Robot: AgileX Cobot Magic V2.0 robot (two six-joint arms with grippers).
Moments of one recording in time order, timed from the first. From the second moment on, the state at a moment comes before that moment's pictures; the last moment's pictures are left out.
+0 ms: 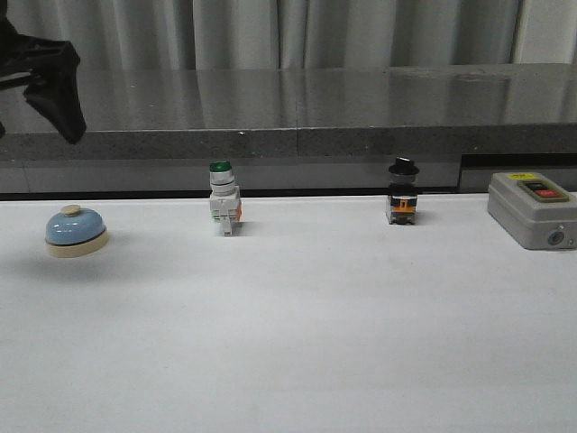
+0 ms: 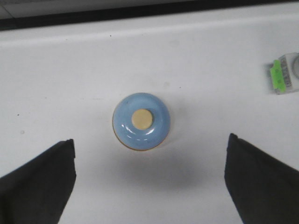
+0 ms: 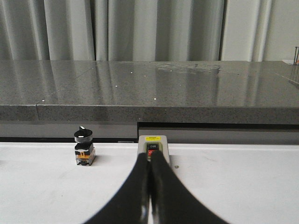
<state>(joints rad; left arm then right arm) -0.11 1.73 -1.34 -0.12 0.73 0.05 0.02 -0.01 0.03 -0.07 -0.02 0.08</state>
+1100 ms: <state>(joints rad) -0.11 2.09 -1.49 -0.09 0.74 0.05 0.02 -0.01 0.03 -0.07 -0.02 0.08</state>
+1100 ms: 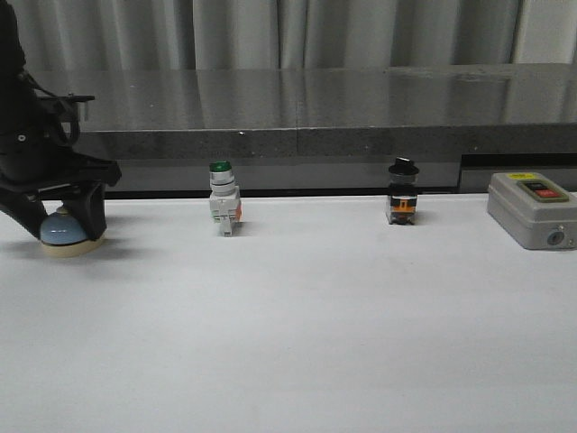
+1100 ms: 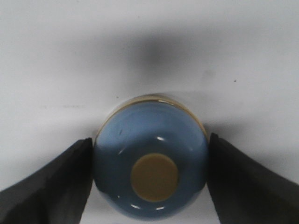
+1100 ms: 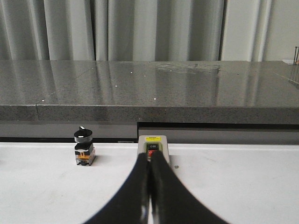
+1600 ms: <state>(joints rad) -0.14 2.04 -1.53 -0.09 0.76 0.05 0.02 -0.01 0.03 -0.07 -0.02 0.08</state>
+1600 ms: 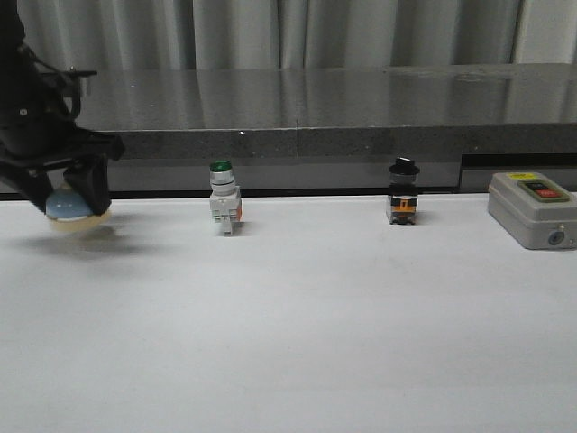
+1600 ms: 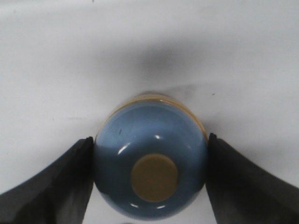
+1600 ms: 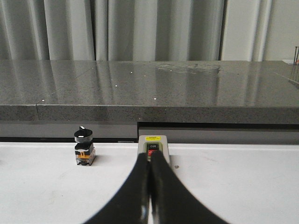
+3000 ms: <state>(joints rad) -0.65 2.17 -1.71 -0.10 0.93 0.22 0.02 -0.01 0.03 -0.07 -0.02 0.08</state>
